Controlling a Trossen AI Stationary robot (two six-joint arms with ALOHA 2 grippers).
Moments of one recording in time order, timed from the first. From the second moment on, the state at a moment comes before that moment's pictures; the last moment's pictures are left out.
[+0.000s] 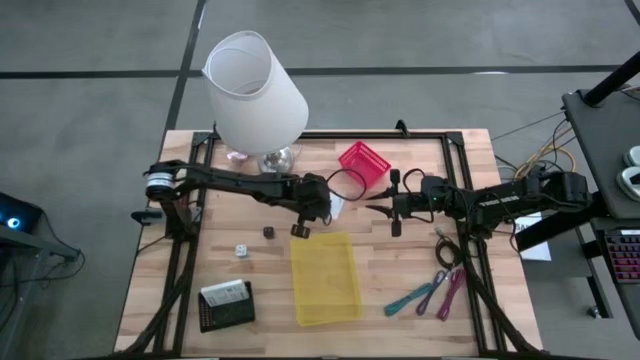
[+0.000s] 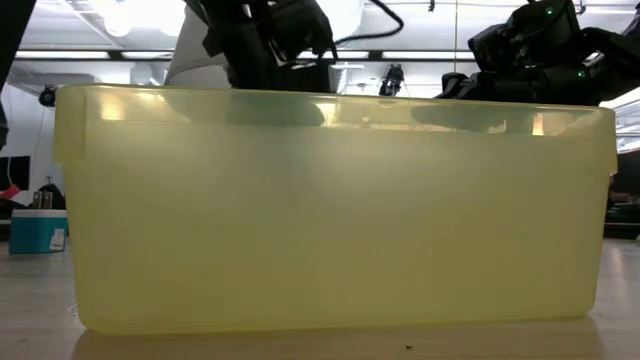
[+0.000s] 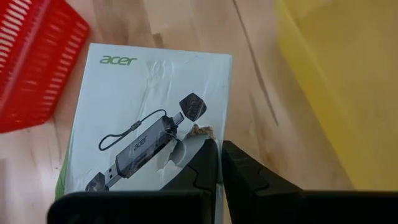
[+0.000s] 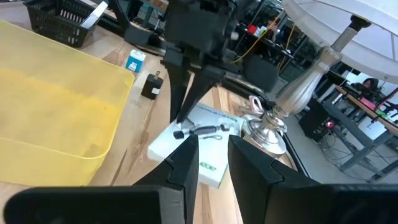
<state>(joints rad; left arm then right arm) 0.08 1.76 1.27 -0.52 -0.07 0.43 -0.18 1.16 0.25 0.75 -0.12 -0.47</state>
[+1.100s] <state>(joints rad) 0.00 1.64 1.26 -0.52 -0.20 0.23 -0.18 1.16 0.25 0.76 -0.12 -0.47</state>
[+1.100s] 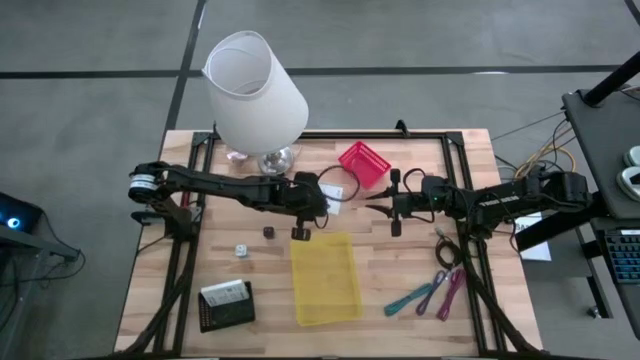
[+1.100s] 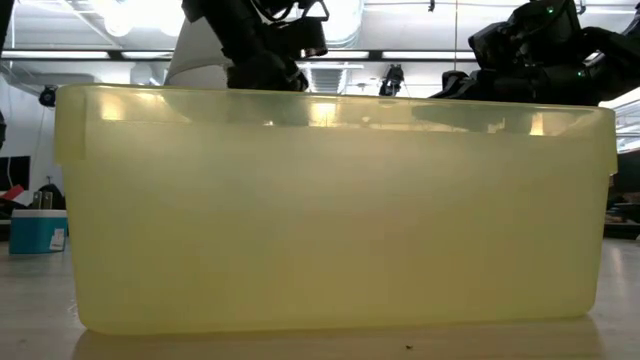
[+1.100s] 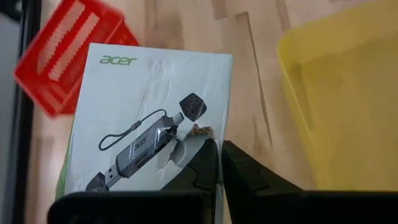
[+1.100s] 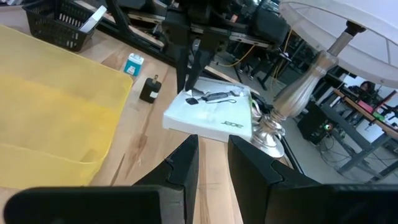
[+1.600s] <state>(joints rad) -0.06 1.63 1.29 -0.70 -0.27 0.13 -0.18 1.16 0.25 0.78 -0.12 -0.41</state>
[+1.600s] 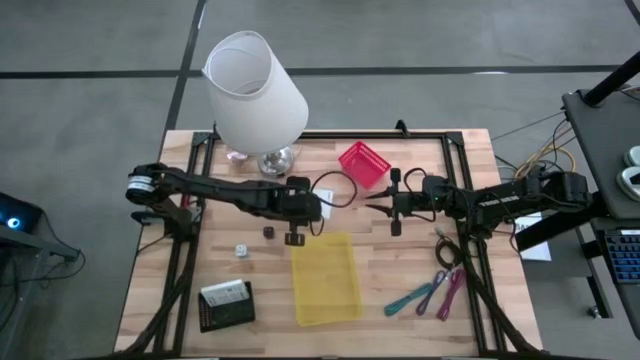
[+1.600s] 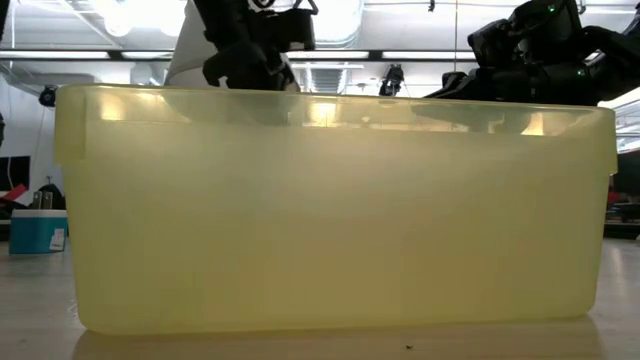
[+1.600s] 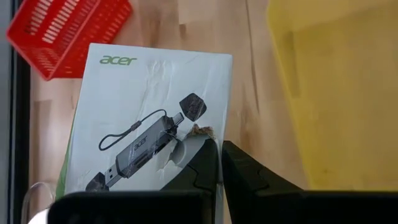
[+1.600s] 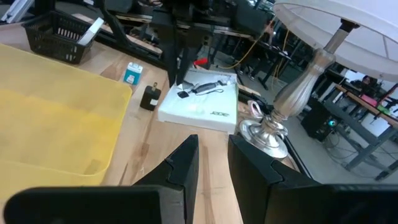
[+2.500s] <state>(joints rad) -0.25 1.63 1.29 -0.83 -0.35 -0.12 -0.18 1.16 0.25 0.78 -0.12 -0.43</state>
